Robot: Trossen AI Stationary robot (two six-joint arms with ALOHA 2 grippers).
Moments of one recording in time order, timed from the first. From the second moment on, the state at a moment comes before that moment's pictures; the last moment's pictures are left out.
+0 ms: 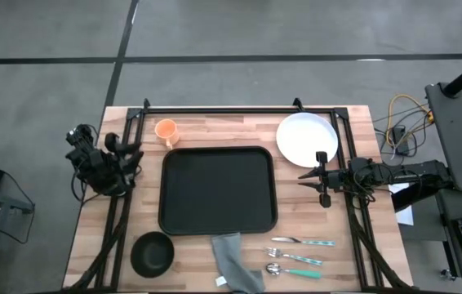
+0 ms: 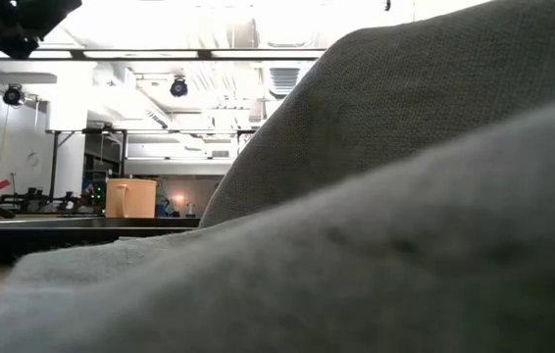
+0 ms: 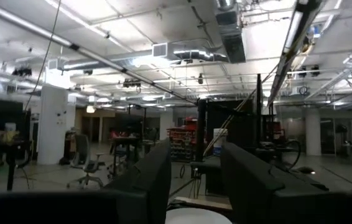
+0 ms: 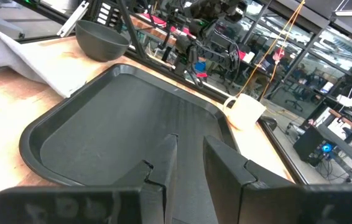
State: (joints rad) left arm -0.88 0.05 0.05 1.00 -1.07 0.90; right arm 0.07 0.11 0.01 0.00 0.00 -0.41
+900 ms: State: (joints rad) left arm -0.67 0.32 0.09 1.01 -1.12 0.55; right arm 0.07 0.11 0.01 0.00 0.00 -0.41
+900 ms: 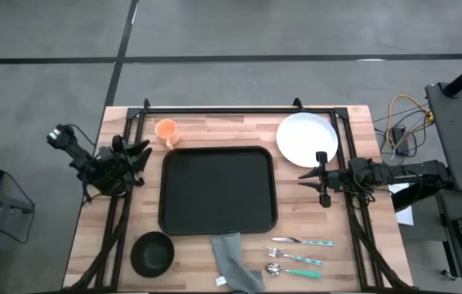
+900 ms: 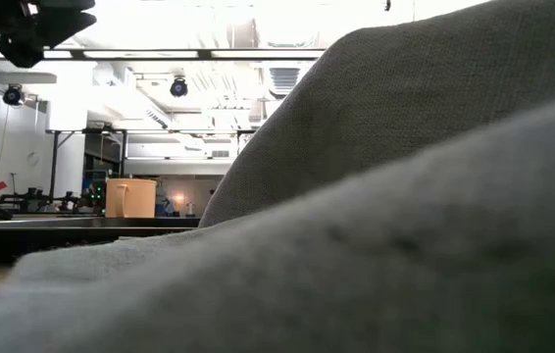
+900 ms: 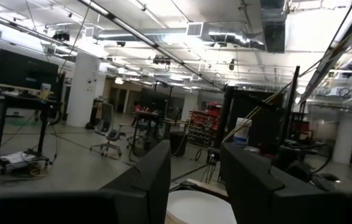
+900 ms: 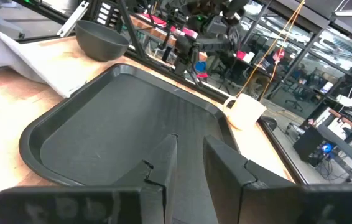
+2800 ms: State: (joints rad) left arm -0.02 0.85 0.72 -0.27 -0.85 -0.30; right arm 0.07 0.11 0.01 0.00 0.00 -0.41
